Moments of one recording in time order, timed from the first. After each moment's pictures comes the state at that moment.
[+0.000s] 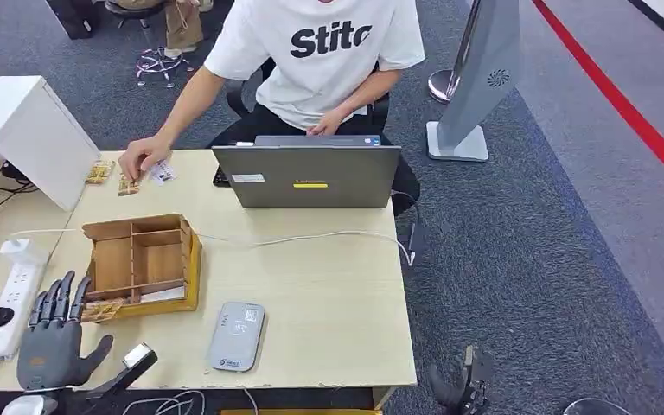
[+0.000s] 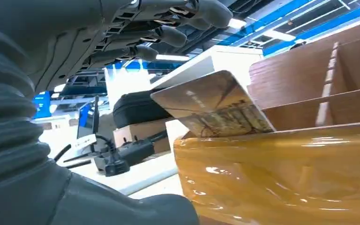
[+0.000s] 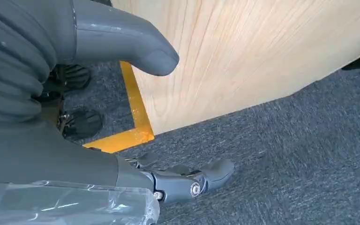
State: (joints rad) left arm 0.04 0.24 0.03 -1.12 -1.29 0.66 -0.23; right arm -0.25 0.18 -0.60 -0.26 0.20 -0.08 -0.58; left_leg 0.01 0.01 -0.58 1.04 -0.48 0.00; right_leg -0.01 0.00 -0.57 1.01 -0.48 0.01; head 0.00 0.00
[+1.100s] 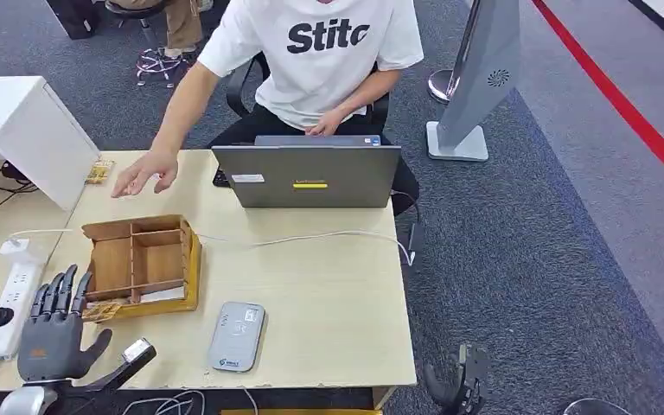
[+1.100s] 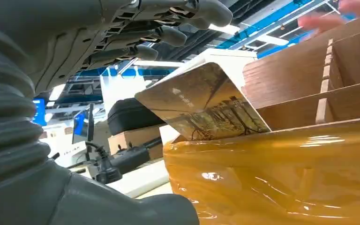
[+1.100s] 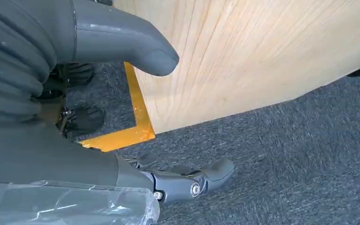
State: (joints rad) left arm -0.01 0.23 0.05 -1.07 -1.33 0.66 -0.25; right arm -0.26 0.19 -0.58 -0.26 0.23 -0.09 -0.57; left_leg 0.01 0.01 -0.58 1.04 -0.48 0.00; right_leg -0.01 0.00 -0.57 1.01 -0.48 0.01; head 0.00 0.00
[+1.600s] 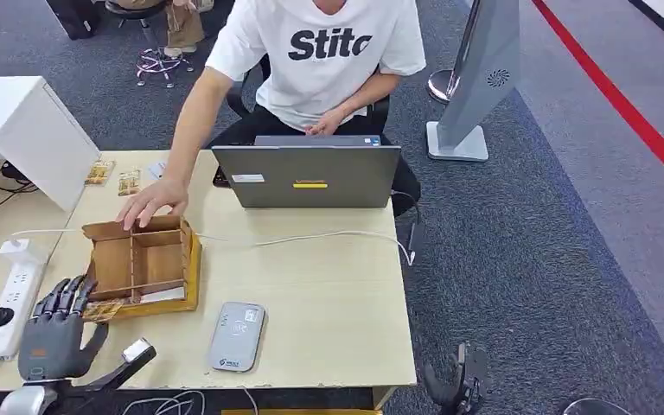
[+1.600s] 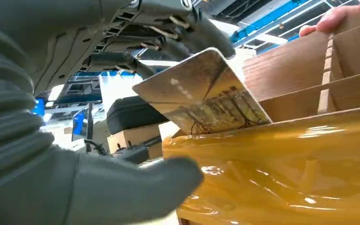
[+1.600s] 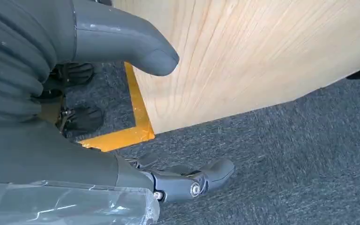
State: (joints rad) left arm -0.02 0.24 0.05 -1.03 -1.32 0.67 -0.26; right arm -0.26 0.19 -0.58 -0.26 0.23 -0.09 -0.57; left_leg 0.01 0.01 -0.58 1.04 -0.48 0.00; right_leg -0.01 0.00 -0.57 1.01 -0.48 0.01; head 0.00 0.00
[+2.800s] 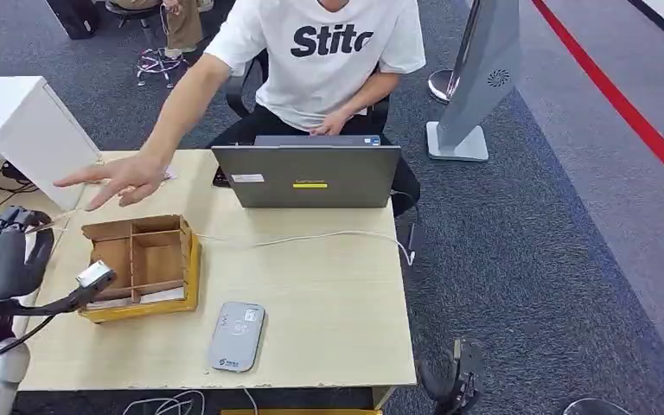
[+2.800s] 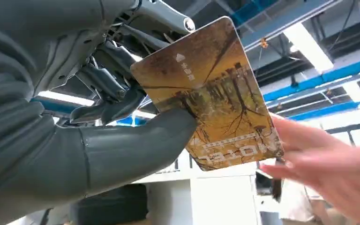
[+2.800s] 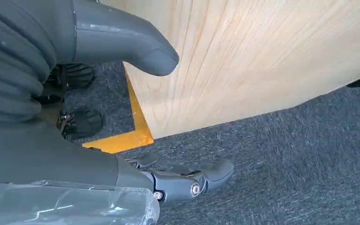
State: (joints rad) left arm -0.22 0.36 0.03 -1.32 -1.26 0.49 -0.24; right arm -0.27 0.20 -0.56 -0.26 0.24 -0.10 -0.56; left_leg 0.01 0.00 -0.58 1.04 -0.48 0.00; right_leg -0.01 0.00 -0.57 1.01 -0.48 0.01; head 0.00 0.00
